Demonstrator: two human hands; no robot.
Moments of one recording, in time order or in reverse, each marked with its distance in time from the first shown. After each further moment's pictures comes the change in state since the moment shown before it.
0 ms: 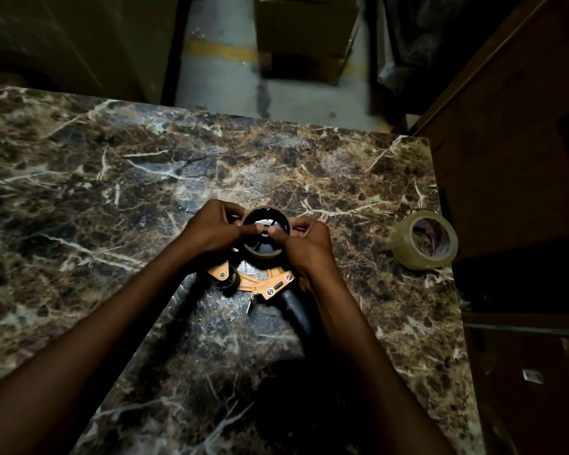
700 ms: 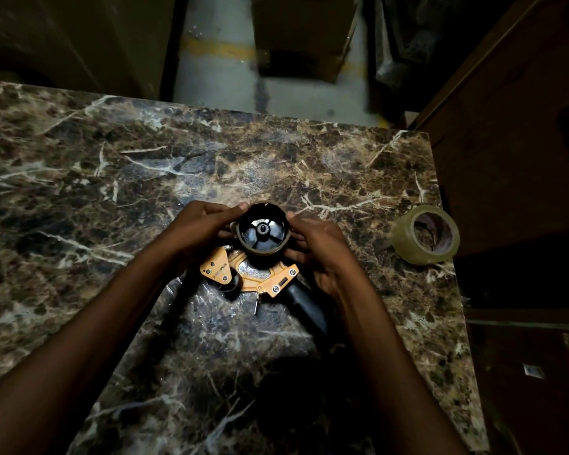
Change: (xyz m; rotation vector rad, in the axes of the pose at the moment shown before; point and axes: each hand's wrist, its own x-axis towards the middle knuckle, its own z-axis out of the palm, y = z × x) left_hand -0.018 -0.004 -0.012 -0.341 -0.024 -0.068; right_hand -0.012 -0.010 -0.027 0.256 -0.226 0.120
